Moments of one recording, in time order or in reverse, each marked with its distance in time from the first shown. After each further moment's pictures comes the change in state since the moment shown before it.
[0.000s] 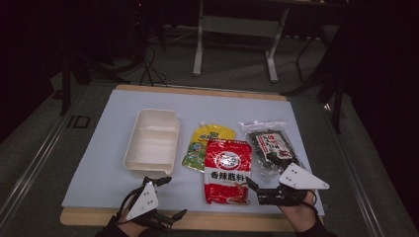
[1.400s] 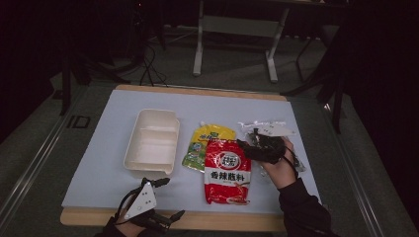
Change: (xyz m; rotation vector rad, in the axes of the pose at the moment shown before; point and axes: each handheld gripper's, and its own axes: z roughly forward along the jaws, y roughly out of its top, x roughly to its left) left arm 0.002 -0.006 -0.002 0.022 -0.008 -0.017; right arm -0.061 0.009 0.099 0.215 -0.116 0.180
